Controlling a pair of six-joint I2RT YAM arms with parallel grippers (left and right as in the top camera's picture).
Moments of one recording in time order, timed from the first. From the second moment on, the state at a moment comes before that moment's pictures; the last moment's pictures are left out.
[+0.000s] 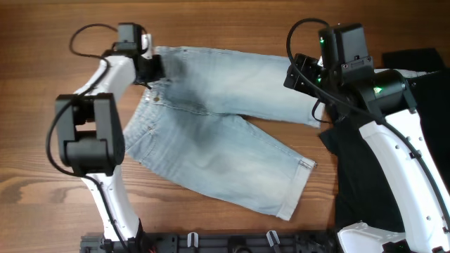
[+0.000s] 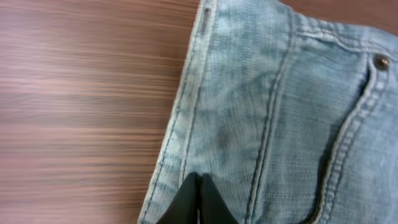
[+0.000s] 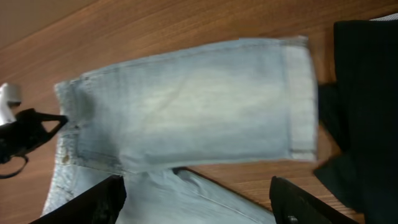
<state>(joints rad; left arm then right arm) 0.02 2.19 1.53 -0.51 0.12 -0.22 0.32 1.43 1.53 -1.05 0.06 0.59</state>
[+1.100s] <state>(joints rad) 0.30 1.33 1.48 -1.30 0.05 -0.19 0.26 2.09 1.46 -0.84 -0.13 0.23</state>
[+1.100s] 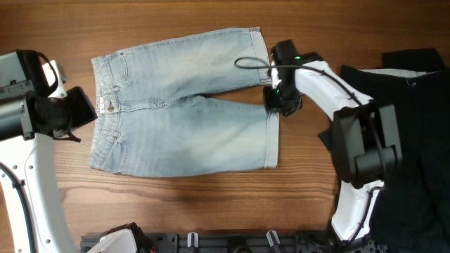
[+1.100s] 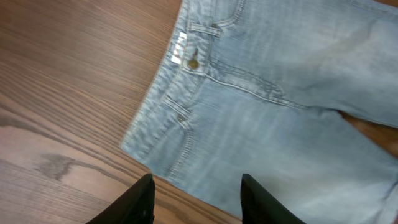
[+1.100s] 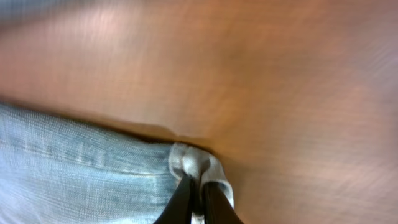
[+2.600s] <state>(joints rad) 0.40 1.33 0.99 -1.14 0.13 -0.31 0.04 1.67 0.79 -0.70 -0.44 0.61</state>
